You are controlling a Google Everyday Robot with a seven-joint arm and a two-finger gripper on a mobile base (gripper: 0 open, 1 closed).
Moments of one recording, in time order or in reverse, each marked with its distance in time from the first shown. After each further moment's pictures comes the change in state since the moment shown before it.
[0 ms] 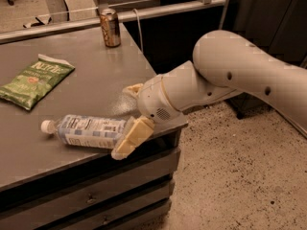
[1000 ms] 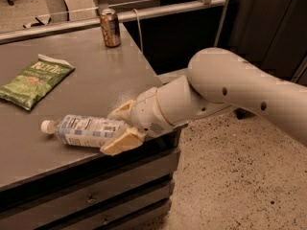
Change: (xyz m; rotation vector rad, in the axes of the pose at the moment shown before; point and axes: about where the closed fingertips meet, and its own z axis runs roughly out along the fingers) arm -0.002 0.024 0.021 -0.021 -0.045 0.001
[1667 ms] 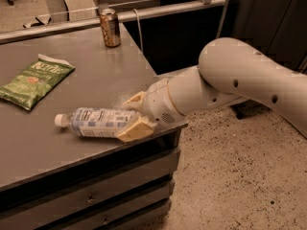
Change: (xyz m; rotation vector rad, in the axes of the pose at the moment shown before) arm 0.012 -0.028 -0.023 0.068 0.047 -0.026
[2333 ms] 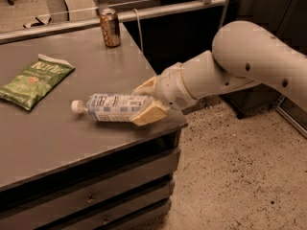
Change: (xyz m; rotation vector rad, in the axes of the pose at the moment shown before) arm 0.012 -0.042 -0.031 0.064 0.033 -0.047
